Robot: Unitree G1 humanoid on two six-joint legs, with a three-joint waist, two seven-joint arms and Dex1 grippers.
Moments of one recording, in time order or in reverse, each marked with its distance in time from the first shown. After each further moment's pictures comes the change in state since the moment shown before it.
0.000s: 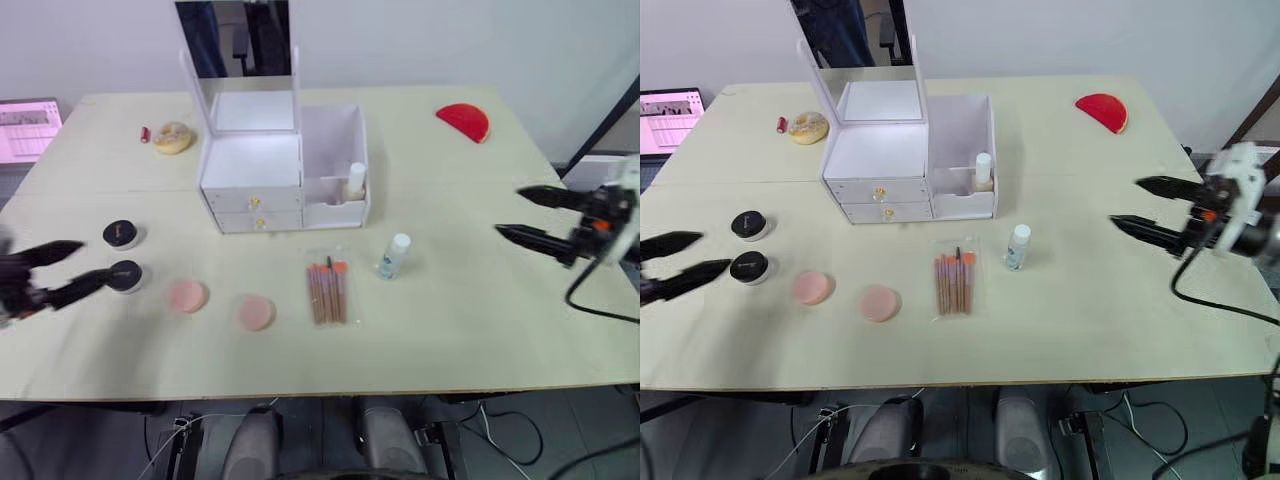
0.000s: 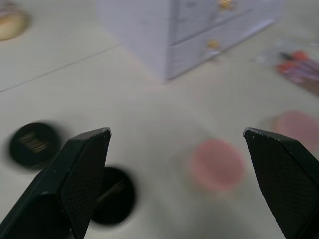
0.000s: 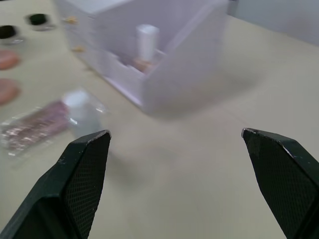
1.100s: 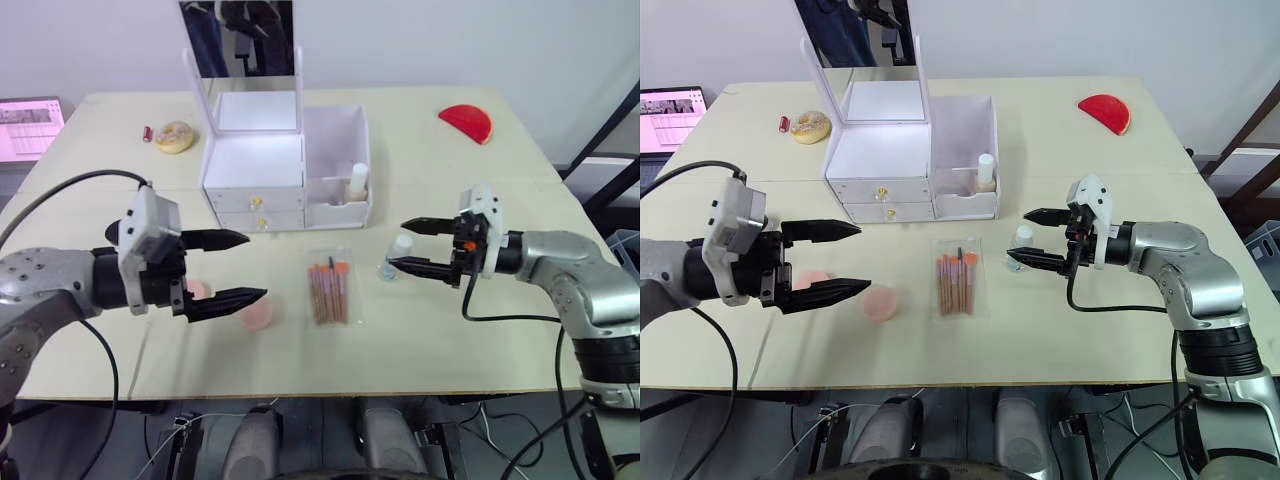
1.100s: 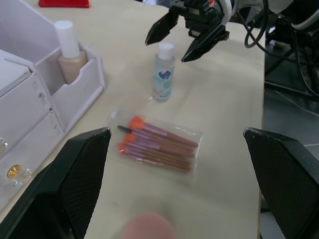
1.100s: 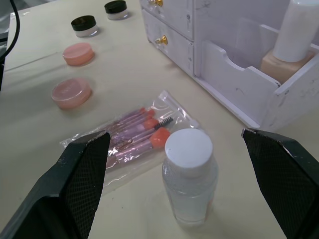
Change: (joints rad) left arm -0.245 -0.003 -0.240 -0.486 -0.317 0.250 0.229; right arm -0.038 0.203 0.283 -0.126 -0.050 0.102 -0.122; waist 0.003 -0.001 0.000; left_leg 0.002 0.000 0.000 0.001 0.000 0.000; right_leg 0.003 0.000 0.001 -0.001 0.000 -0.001
